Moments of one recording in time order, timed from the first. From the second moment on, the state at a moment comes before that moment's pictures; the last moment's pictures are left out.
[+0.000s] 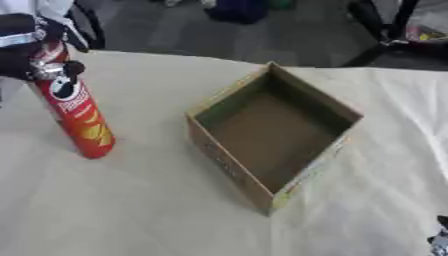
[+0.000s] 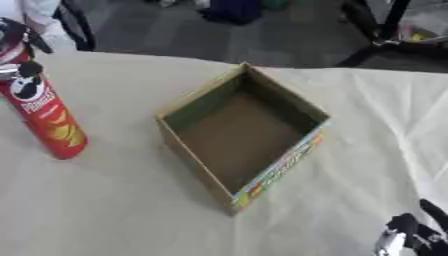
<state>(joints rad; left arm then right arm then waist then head) -1.06 0.83 -0.19 -1.06 -0.57 -0.53 -0.58 0.13 -0.07 0.20 -1.99 0.44 -0.18 -0.90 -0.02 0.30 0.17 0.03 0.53</state>
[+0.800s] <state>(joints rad) -1.06 0.83 -0.19 -1.05 -0.59 -0.53 -0.58 0.12 -0.07 0.20 -1.99 0.44 -0.18 -0.90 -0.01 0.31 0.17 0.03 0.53</state>
